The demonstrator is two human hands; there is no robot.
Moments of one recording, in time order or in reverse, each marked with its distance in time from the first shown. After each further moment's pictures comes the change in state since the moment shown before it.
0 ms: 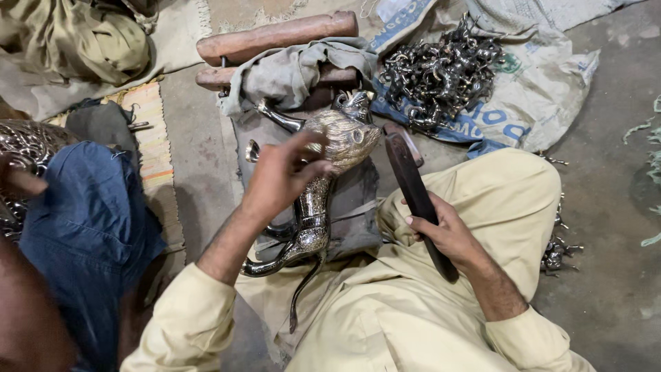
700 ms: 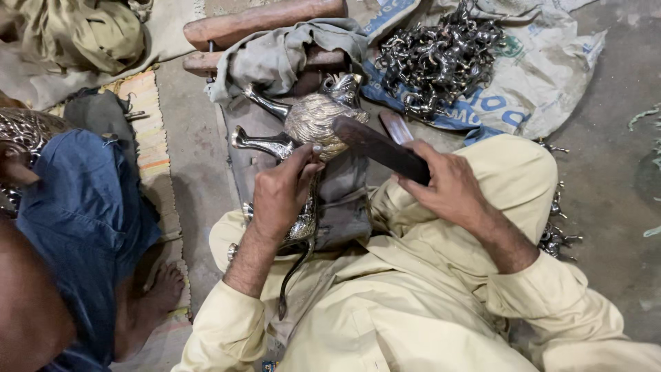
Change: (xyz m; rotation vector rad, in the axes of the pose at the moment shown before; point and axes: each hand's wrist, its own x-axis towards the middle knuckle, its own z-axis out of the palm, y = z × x) left_hand -0.037 -0.012 0.054 0.385 0.312 0.256; right_hand 0.019 -0.078 -0.013 -0.876 0.098 -0.377
